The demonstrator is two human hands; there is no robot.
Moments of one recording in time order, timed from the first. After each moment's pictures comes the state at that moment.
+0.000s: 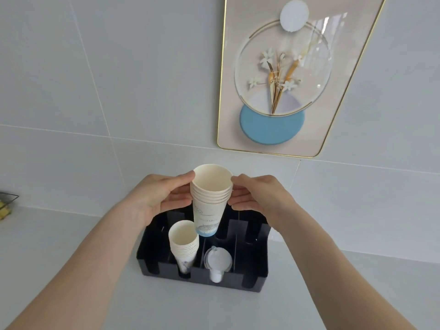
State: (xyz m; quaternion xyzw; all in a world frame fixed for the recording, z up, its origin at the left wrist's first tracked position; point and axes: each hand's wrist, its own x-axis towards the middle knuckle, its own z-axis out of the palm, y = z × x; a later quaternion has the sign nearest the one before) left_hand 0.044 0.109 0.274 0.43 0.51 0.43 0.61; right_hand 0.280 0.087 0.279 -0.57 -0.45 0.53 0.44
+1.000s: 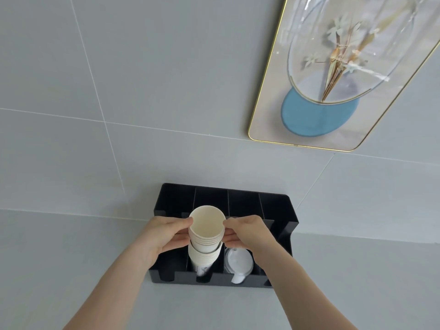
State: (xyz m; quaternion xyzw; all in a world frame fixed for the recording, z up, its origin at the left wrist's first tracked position) left_hand -0.034 0.178 0.123 0.37 0.56 0.31 0.67; right_hand 0.182 0.139 0.147 -0.71 -0.33 0.51 0.35
